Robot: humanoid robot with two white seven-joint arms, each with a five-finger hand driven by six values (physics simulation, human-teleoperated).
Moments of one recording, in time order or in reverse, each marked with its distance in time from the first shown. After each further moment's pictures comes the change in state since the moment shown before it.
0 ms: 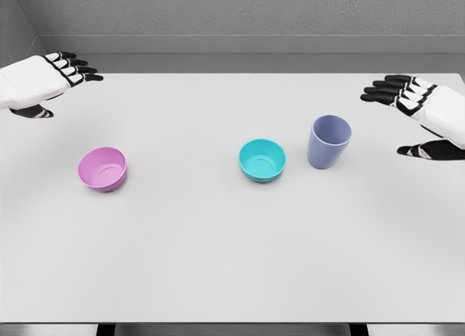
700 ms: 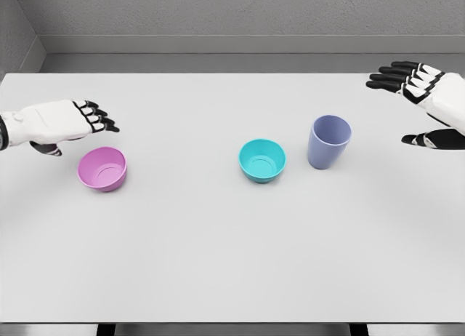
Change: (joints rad) left arm 0.011 0.006 -0.099 -0.103 -0.009 -0.001 -0.251; right arm -0.018 0.019 -0.040 0.009 0.000 0.000 0.023
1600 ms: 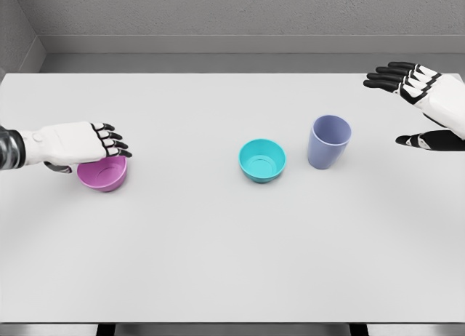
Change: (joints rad) left arm 0.020 0.020 -0.067 -0.101 -0.044 0.000 -0.011; right arm 0.012 0.042 -0.016 0.002 0.000 0.000 0.000
